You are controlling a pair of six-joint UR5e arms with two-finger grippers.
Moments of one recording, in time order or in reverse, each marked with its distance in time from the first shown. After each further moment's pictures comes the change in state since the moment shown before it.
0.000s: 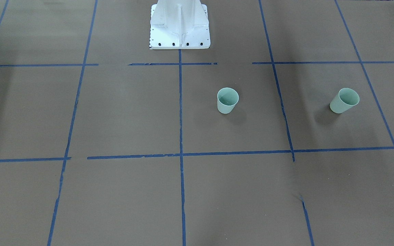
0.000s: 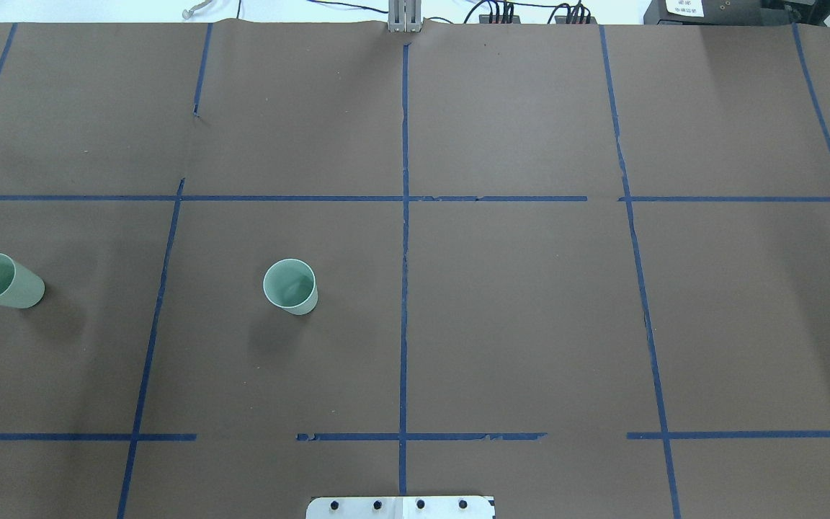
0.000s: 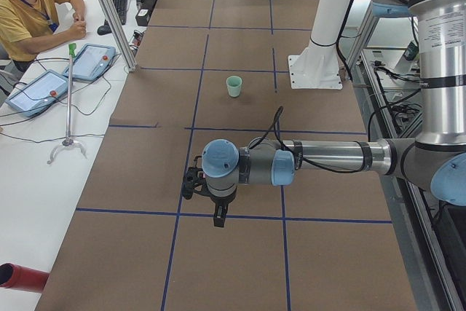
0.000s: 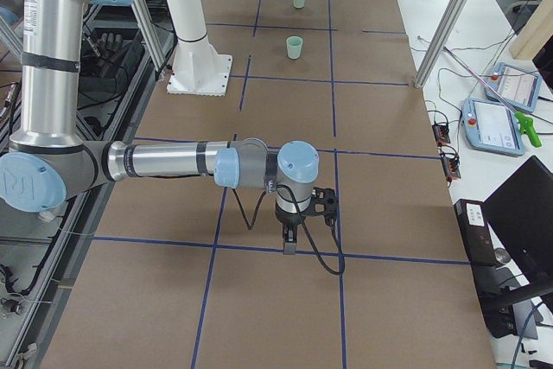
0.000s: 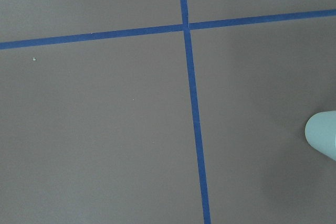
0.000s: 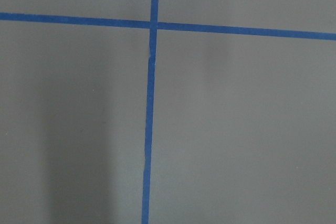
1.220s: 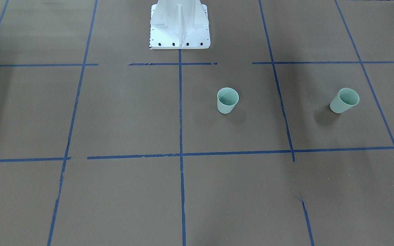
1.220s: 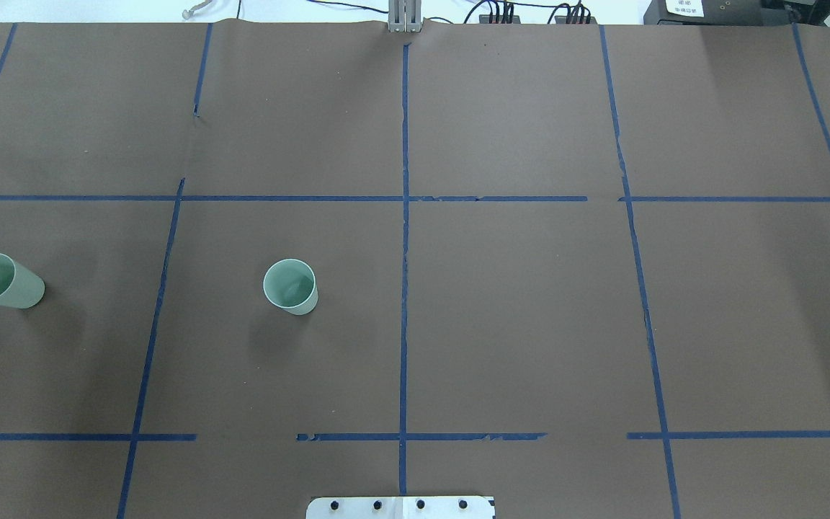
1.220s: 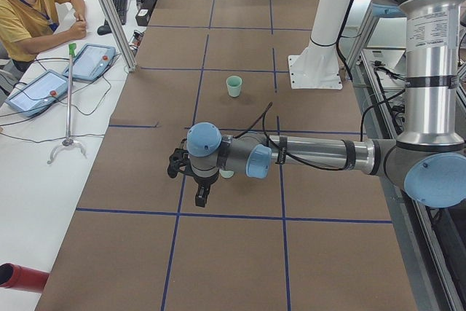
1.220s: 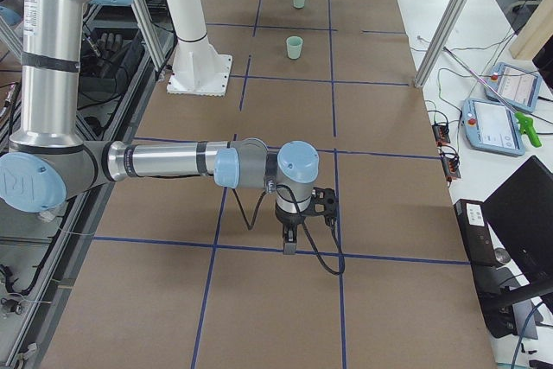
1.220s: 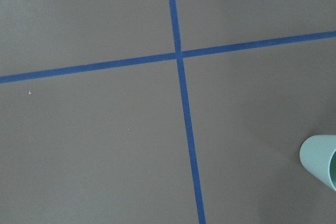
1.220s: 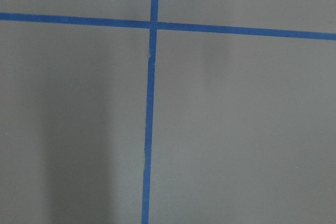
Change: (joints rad) left arm 0.155 -0.076 0.043 -0.246 0.023 -0.278; right arm 0.000 0.000 0.000 0.000 0.000 0.000
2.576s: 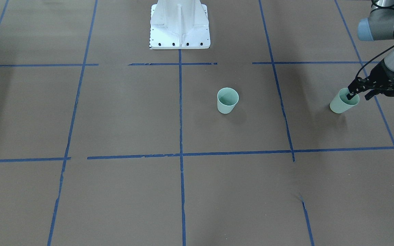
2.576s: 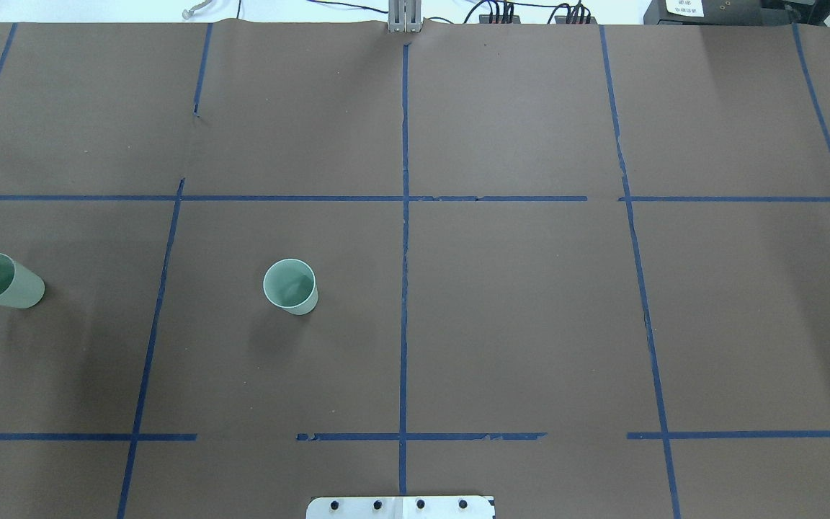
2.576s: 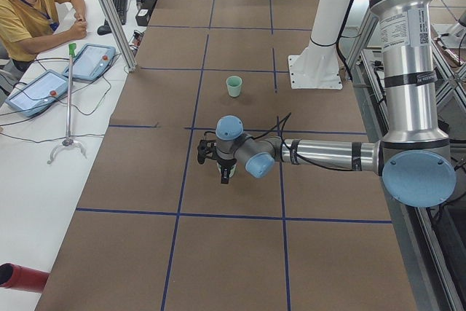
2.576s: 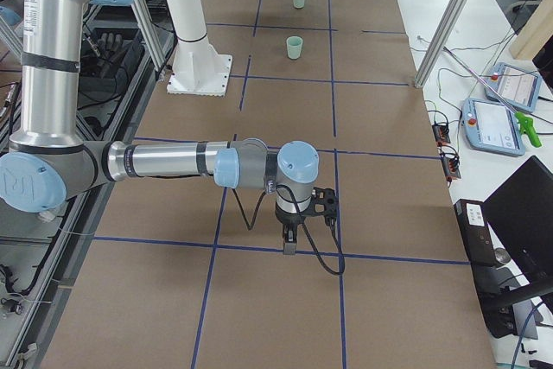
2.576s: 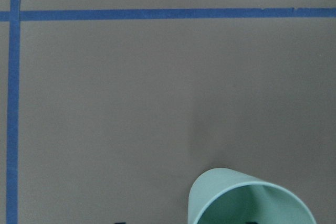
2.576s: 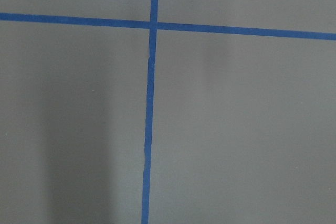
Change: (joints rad) left arm 0.391 0.078 0.012 -0.396 0.148 -0.584; right arm 0.001 0.000 0.000 0.000 0.000 0.000
